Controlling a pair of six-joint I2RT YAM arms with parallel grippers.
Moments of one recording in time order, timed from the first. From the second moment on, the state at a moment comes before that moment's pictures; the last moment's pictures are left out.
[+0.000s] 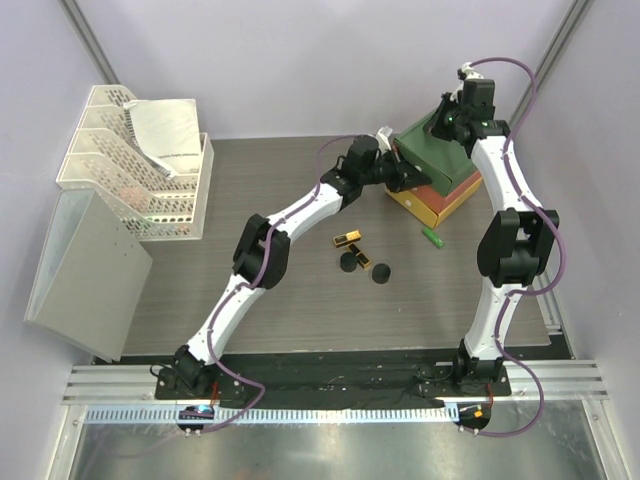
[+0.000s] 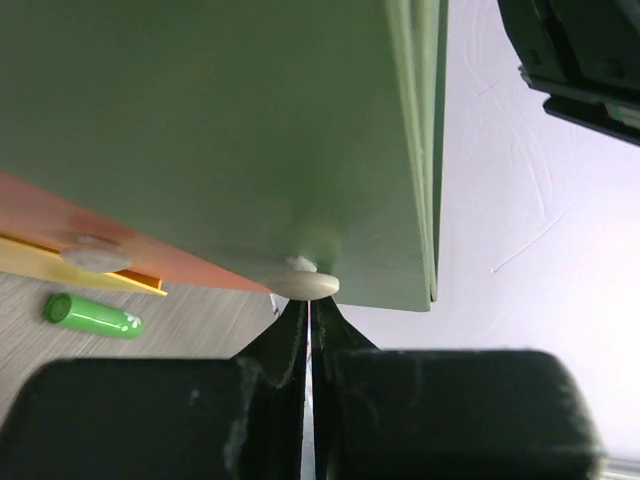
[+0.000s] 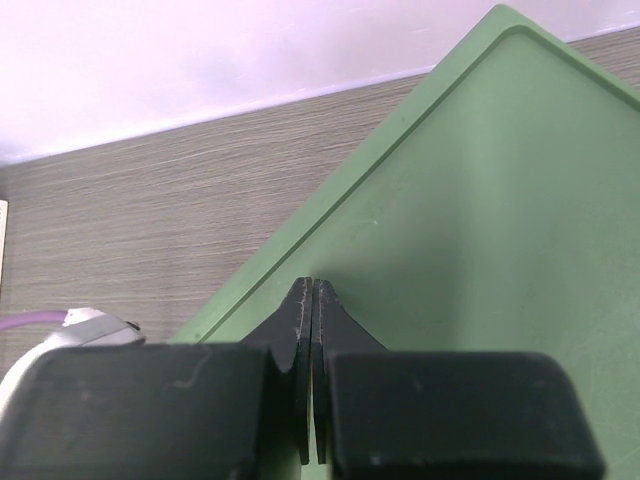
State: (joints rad) left arm -0.71 2.60 2.39 0.04 0.54 -1.24; right arm 0.01 2.02 1.94 -0.45 -0.19 0.32
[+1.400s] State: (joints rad) left arm -0.63 2.61 1.98 0.59 0.55 -1.56; right arm 0.01 2.07 1.99 -0.45 -0.19 0.32
